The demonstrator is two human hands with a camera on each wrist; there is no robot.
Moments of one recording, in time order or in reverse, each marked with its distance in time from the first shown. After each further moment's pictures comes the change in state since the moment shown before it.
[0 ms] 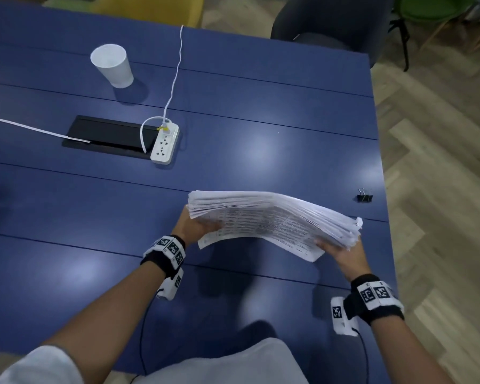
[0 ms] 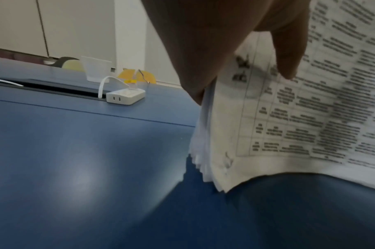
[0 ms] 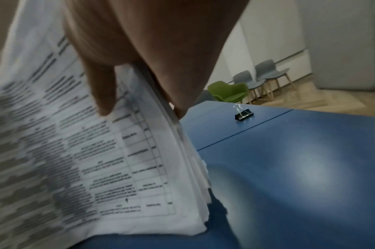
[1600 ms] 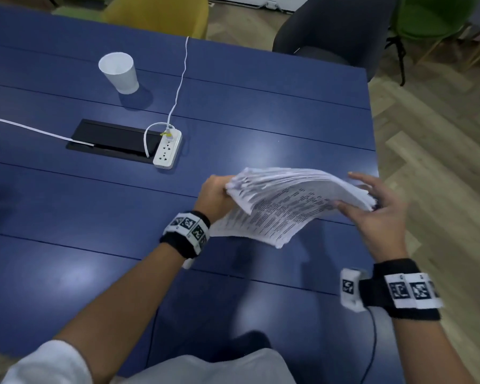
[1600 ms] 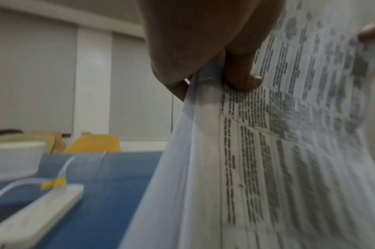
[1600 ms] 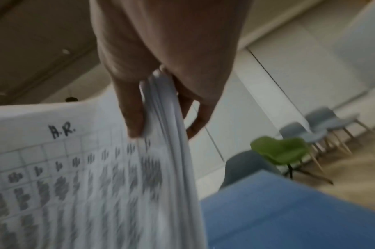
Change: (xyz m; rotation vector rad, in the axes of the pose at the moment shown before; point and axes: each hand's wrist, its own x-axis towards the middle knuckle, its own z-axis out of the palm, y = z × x) left_hand 0.008 0.097 0.024 0.612 -0.023 0.335; right_hand 0.018 -0.124 -0.007 -0.050 0.144 -0.300
